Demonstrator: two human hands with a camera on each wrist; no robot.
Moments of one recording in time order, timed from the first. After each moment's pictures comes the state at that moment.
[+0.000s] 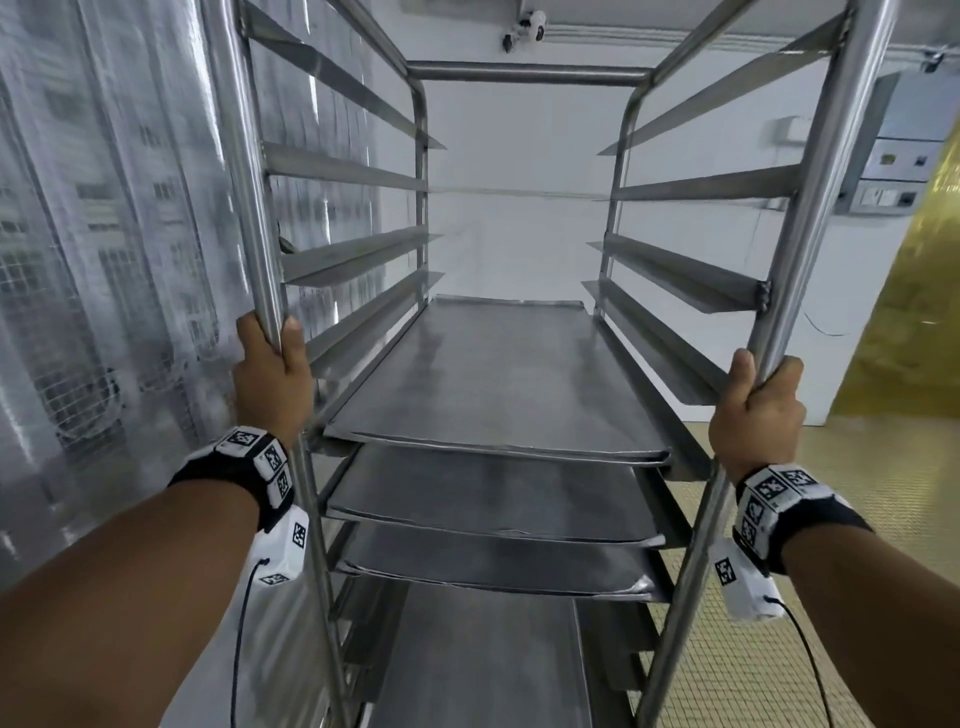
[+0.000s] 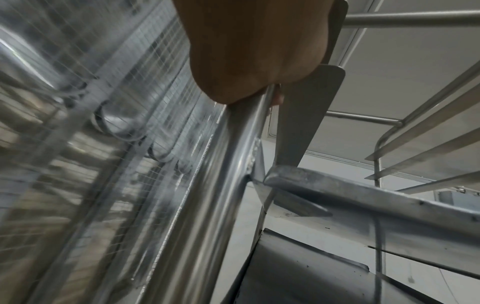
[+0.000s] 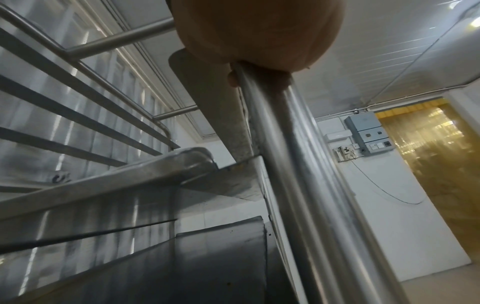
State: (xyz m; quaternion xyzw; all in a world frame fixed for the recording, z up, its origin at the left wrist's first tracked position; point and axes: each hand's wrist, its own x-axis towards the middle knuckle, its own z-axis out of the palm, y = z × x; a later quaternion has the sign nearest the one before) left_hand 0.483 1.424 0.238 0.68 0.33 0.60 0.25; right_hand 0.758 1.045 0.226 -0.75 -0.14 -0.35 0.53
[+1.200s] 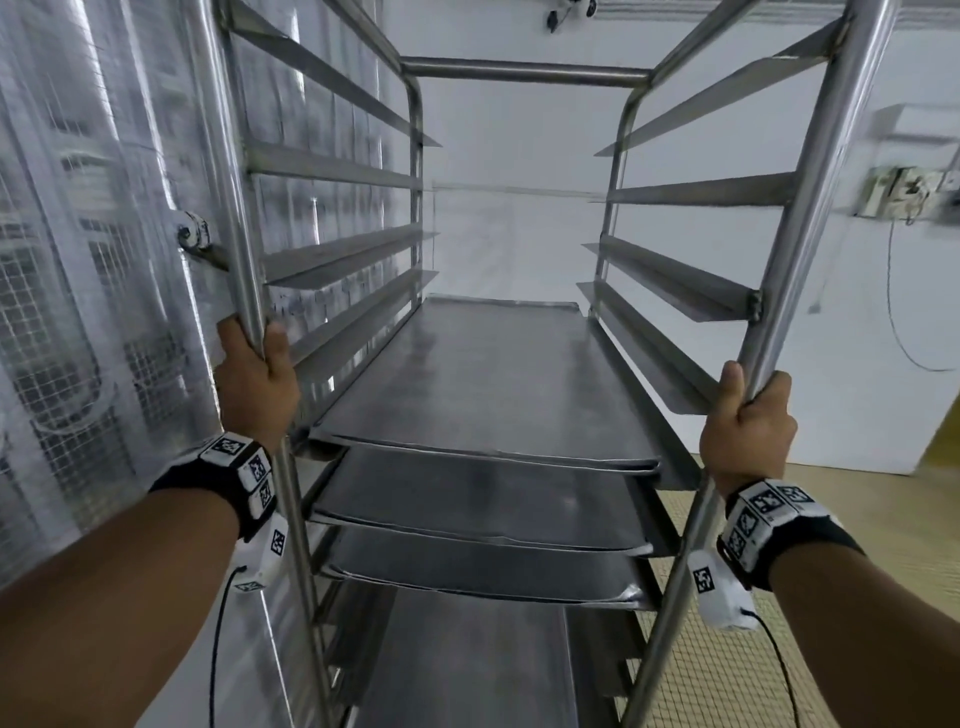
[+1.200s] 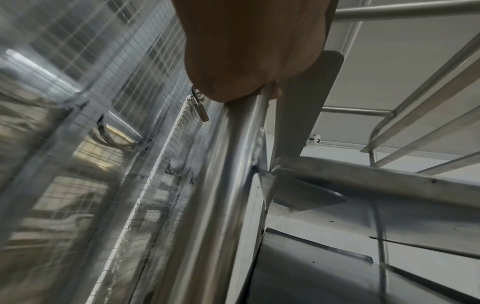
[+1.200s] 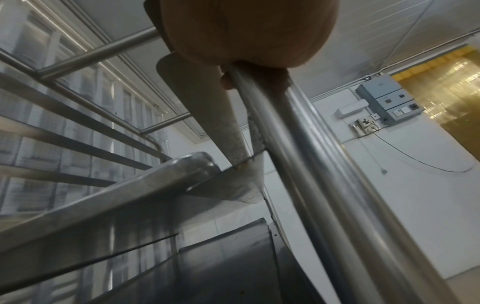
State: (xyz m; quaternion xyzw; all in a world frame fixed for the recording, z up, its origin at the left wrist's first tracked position) left_hand 0.671 1.566 0.239 0.66 0.36 0.63 0.21; right_hand 0.975 1.216 0.230 -0.74 -0.18 -0.28 0.58
